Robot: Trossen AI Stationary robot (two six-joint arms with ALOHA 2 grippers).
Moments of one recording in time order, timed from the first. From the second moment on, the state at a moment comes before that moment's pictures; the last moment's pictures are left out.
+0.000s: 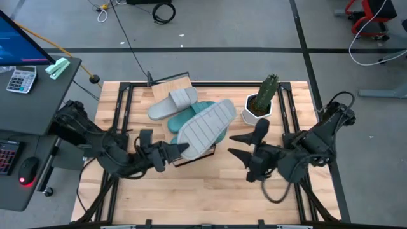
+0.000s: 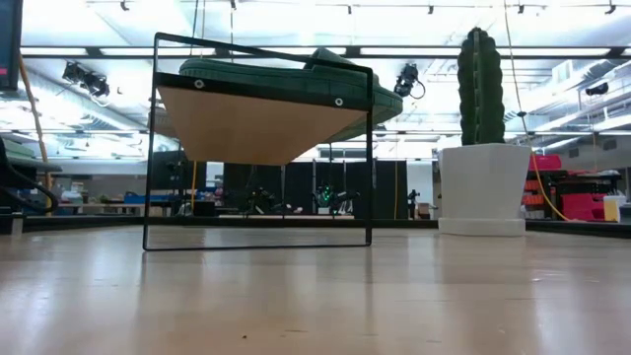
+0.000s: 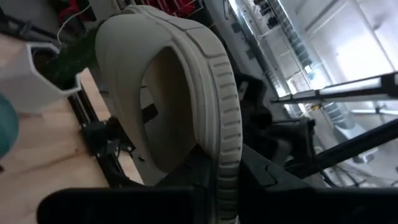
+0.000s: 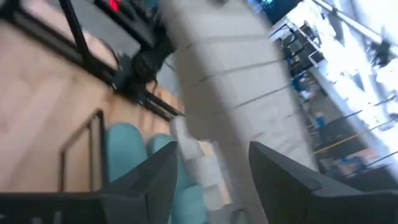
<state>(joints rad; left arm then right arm) -0.68 1.39 1.43 0.09 -1.06 -1.04 0.67 1.50 1.73 -0.69 0.99 -0.41</state>
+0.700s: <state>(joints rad) -0.68 1.39 1.48 -0.02 -1.05 -1.07 0.56 1.60 1.73 -0.68 1.28 -0.77</state>
